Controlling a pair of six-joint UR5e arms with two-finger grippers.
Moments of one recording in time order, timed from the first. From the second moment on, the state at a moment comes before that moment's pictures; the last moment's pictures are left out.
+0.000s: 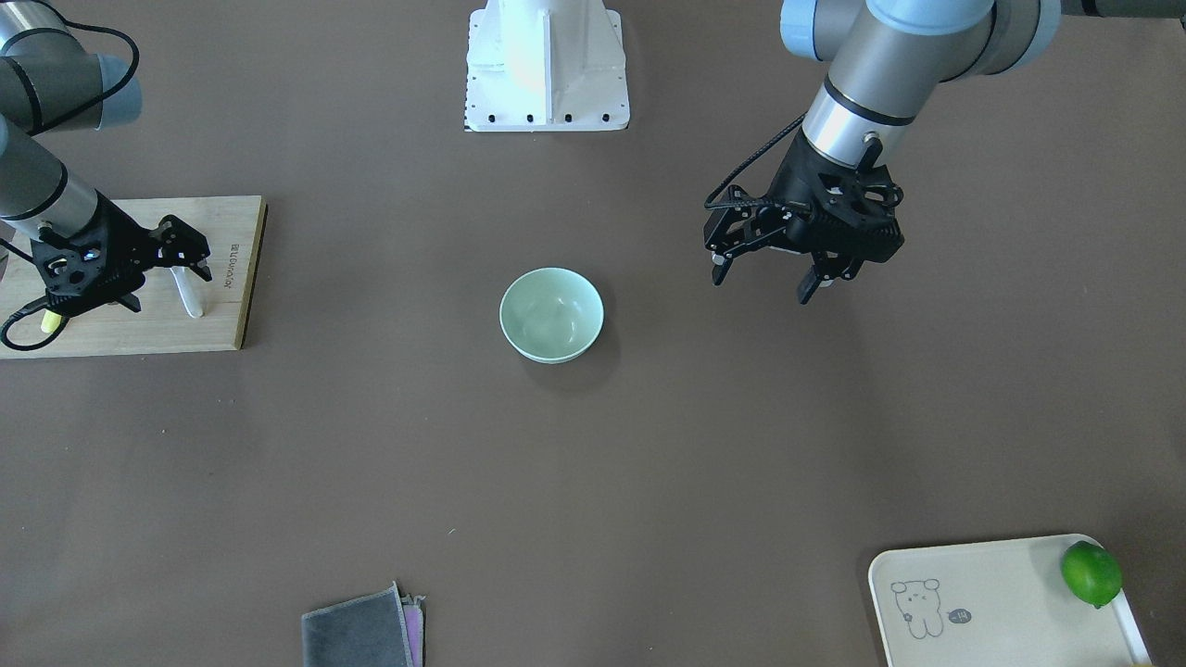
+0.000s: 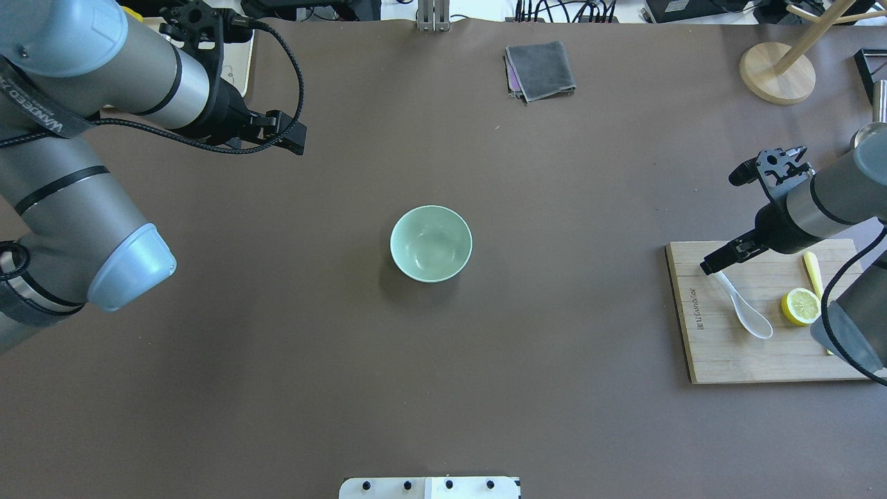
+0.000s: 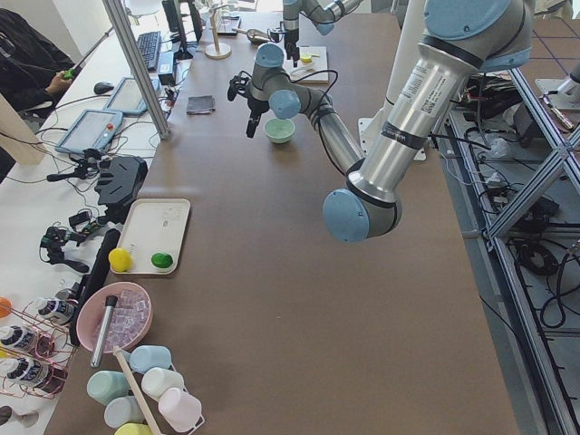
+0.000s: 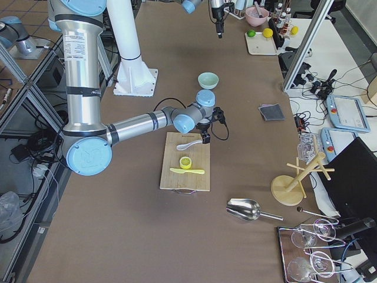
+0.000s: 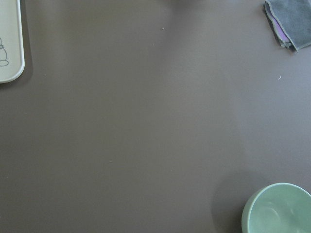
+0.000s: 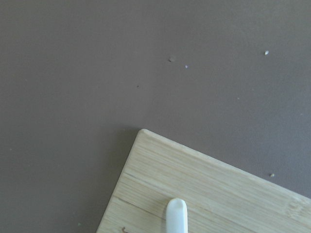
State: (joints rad) left arm -0.84 -2.09 -1.89 -1.69 -1.99 -0.92; right arm 0.88 -1.57 1.79 -1.17 2.20 0.48
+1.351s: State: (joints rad) left arm -0.87 -1.93 -1.90 -1.69 -2.00 -0.75; right arm 0.82 -1.61 1.79 -1.16 2.14 0.49
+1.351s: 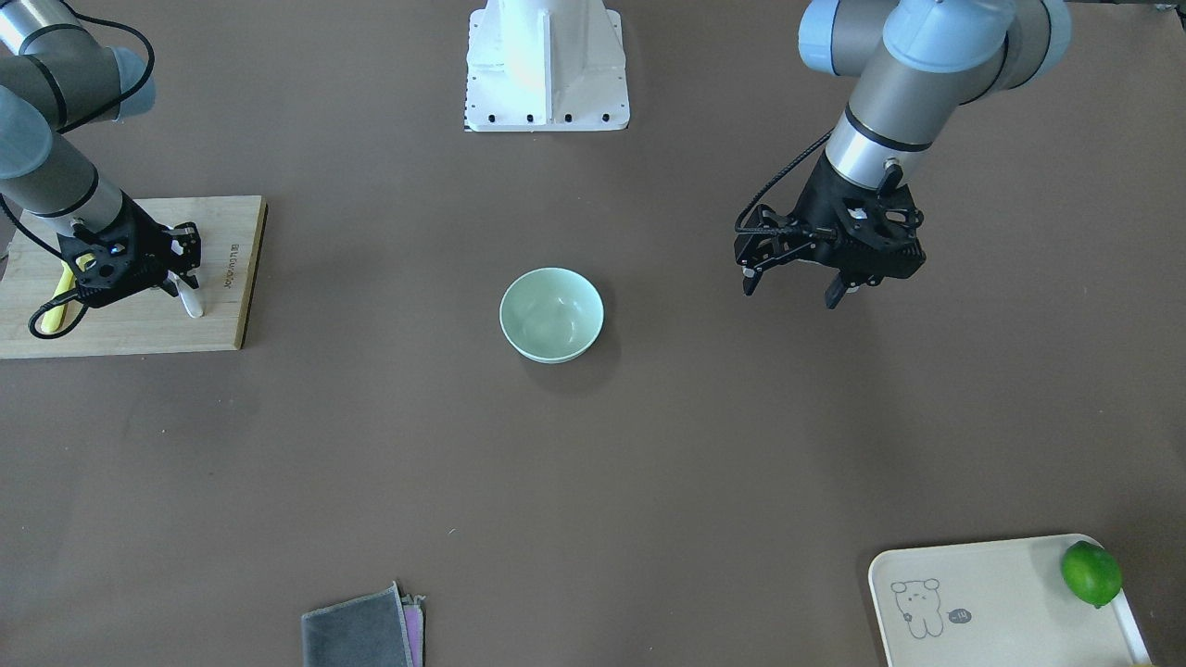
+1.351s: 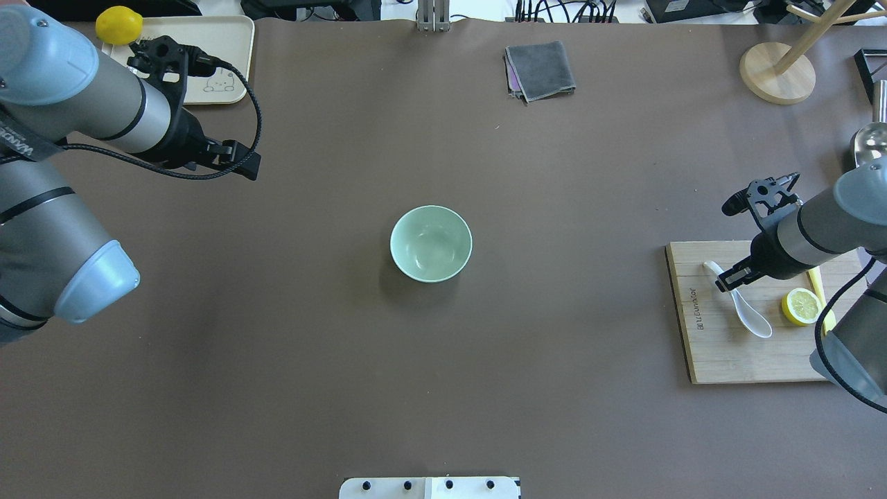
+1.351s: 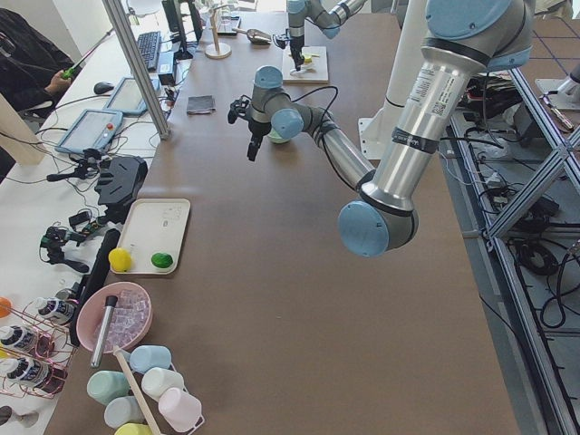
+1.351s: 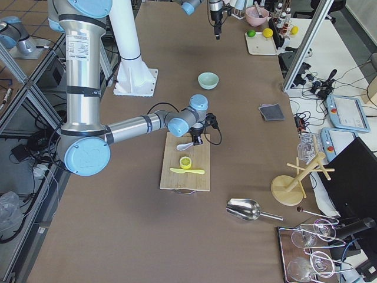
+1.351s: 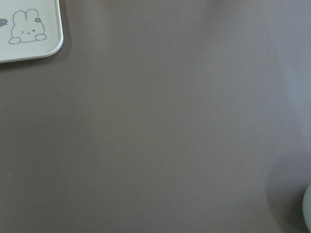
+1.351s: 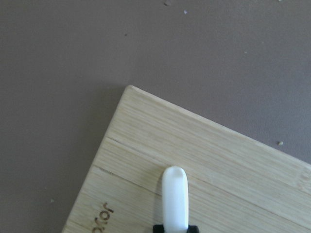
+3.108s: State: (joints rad) left arm -1.44 -1.55 -1.70 -1.74 -2.13 0.12; right arm 0.63 -1.06 1.85 -1.19 1.71 1.13
